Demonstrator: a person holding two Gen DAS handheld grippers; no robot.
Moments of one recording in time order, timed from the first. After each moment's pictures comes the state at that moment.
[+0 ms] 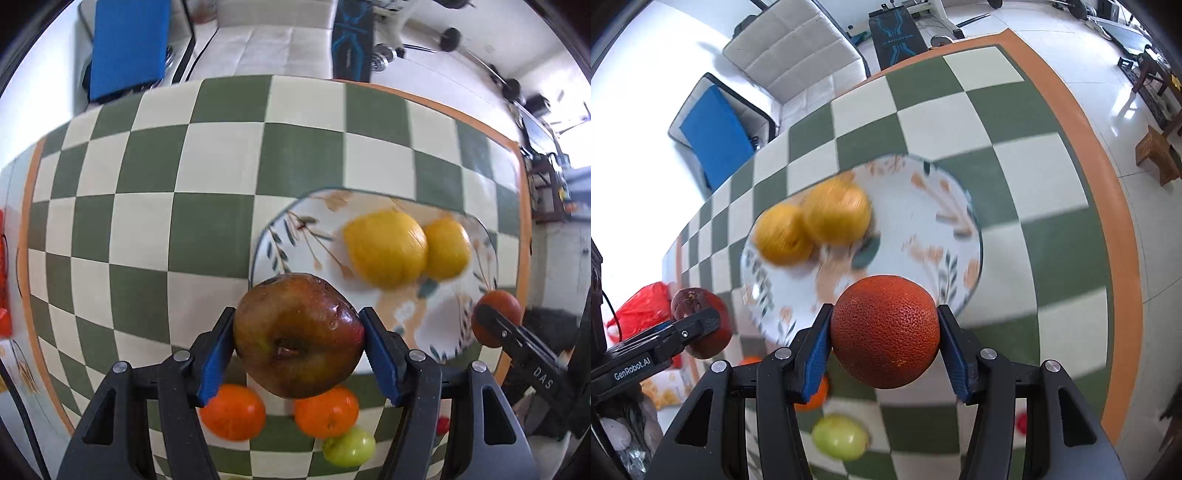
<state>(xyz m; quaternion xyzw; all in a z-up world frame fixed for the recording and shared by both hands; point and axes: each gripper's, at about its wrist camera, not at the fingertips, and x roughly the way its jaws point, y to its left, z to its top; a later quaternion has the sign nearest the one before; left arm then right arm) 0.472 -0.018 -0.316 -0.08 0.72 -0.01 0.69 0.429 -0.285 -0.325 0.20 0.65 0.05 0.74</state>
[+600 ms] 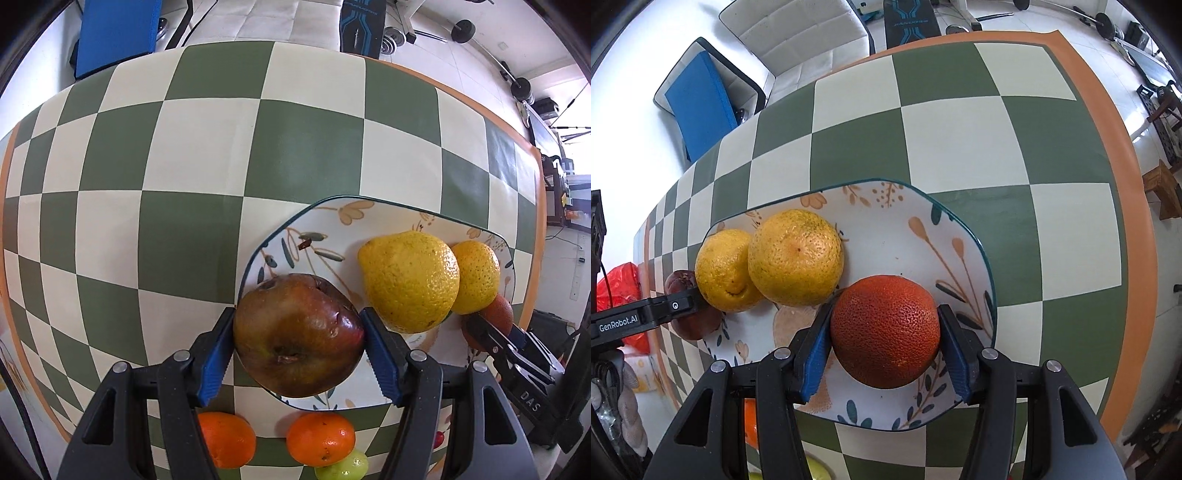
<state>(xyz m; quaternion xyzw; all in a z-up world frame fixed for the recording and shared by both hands) 0.496 -0.012 -0.359 -0.09 0.75 -0.02 0.66 0.488 -0.272 -0.379 0.13 0.68 0.06 0.72</state>
